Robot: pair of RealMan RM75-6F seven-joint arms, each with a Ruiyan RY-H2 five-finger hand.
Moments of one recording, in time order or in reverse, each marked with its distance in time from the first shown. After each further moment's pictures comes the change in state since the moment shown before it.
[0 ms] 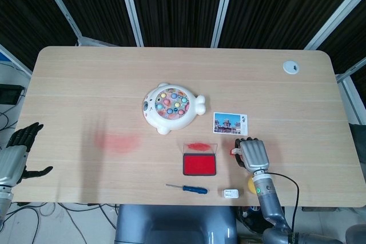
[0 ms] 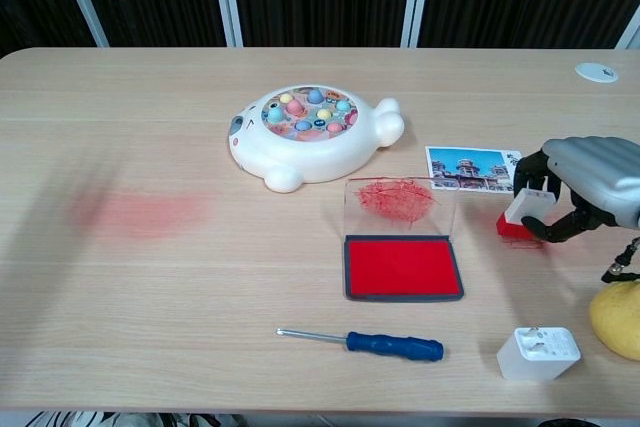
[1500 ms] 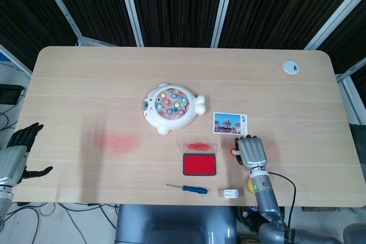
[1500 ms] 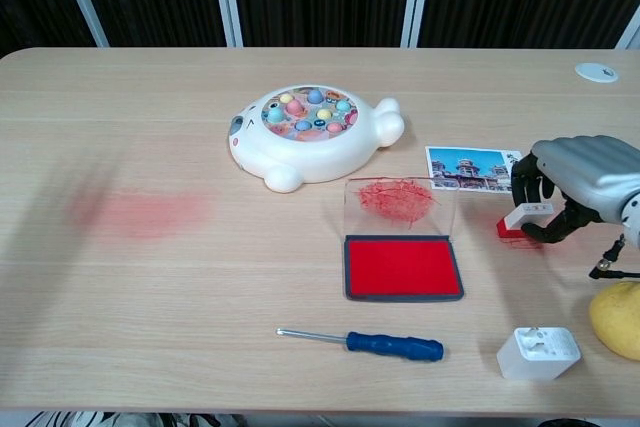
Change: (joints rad) left arm 0.000 -0.001 -0.001 -0.003 -0.009 -0.005 0.010; right arm 0.012 -0.014 0.056 -0.010 0.073 -0.053 -0.147
